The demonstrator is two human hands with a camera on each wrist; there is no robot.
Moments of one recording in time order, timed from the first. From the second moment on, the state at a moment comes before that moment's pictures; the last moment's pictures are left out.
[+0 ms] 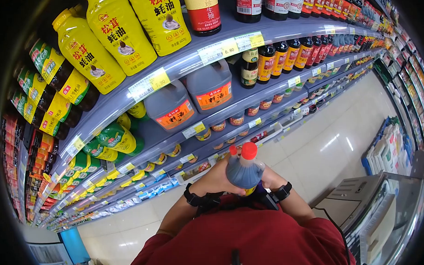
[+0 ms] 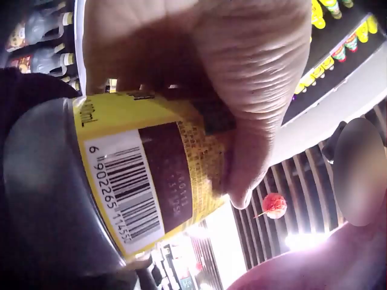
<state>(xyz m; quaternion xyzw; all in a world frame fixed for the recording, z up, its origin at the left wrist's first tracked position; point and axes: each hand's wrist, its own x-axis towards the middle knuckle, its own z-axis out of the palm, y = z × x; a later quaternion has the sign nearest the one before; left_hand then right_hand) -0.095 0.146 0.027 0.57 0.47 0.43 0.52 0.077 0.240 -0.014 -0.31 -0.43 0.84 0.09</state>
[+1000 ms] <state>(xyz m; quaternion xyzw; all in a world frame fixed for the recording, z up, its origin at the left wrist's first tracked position) -0.176 0.109 -0.114 0.29 0.73 0.44 0.44 0.183 0.295 -0.085 -0.40 -0.18 0.87 0.22</state>
